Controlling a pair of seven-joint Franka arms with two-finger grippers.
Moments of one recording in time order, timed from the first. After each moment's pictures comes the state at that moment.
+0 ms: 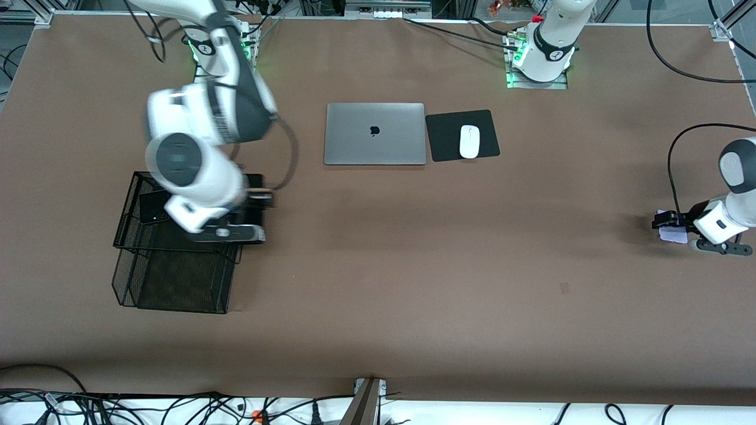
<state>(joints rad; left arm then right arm) 0.89 0.64 -0.60 -1.71 0.43 2.10 0.26 0.74 0.42 -0.51 -1.58 0.16 1.79 0.15</state>
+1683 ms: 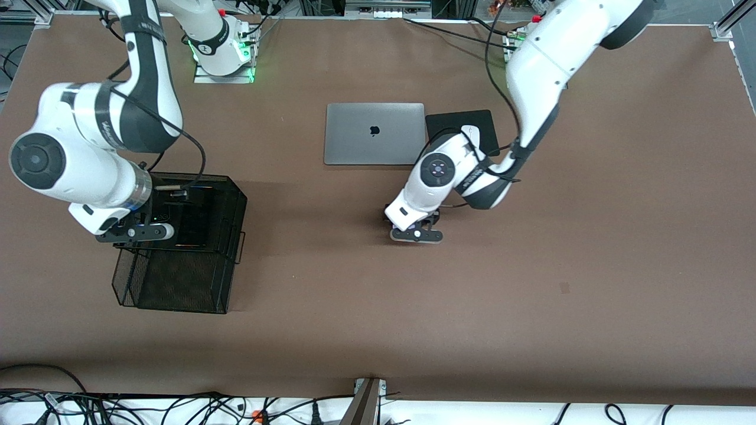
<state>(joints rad) -0.35 0.85 -0.36 -1.58 0.26 2.46 -0.79 0.71 0.40 -0.66 -1.58 0.23 1.72 -0.07</state>
